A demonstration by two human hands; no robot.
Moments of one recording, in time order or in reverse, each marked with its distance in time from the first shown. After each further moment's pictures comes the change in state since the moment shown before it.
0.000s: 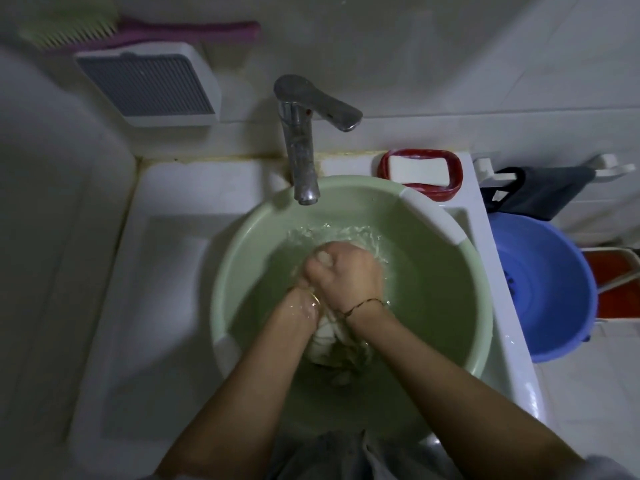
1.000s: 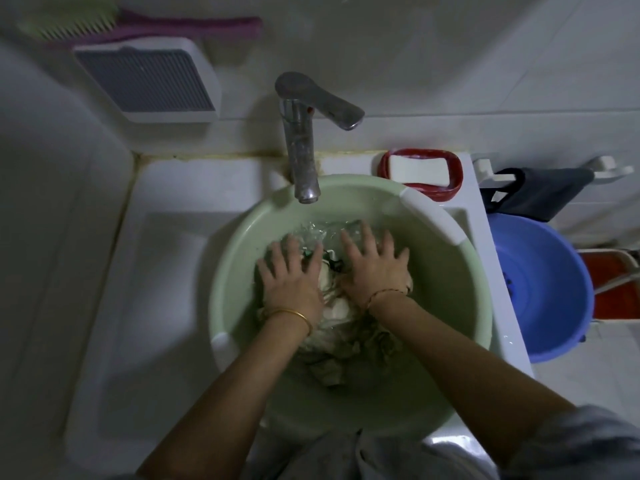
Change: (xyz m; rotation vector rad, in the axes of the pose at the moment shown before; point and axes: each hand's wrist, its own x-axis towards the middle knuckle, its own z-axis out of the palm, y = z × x) left_hand 0.015 -0.011 -0.044 2.095 0.375 0.620; right_hand 0.031 0.068 0.016 -0.743 -0.223 -0.027
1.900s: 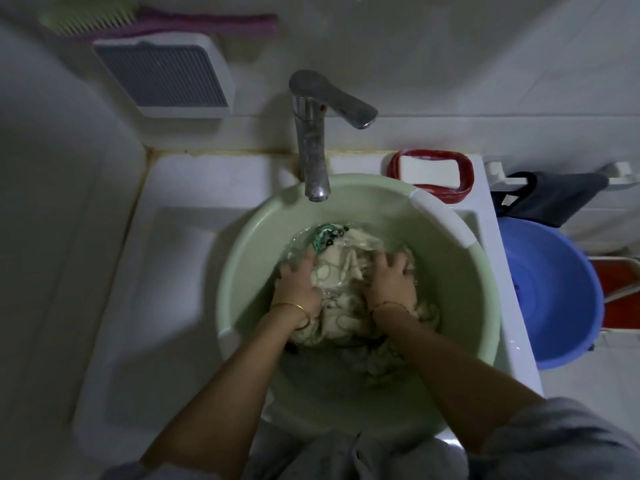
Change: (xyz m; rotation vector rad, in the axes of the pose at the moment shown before) left_hand 0.018 -0.012 0.011 -0.751 -0.233 -0.184; right_hand 0.007 0.006 0.041 0.320 0.049 0.301
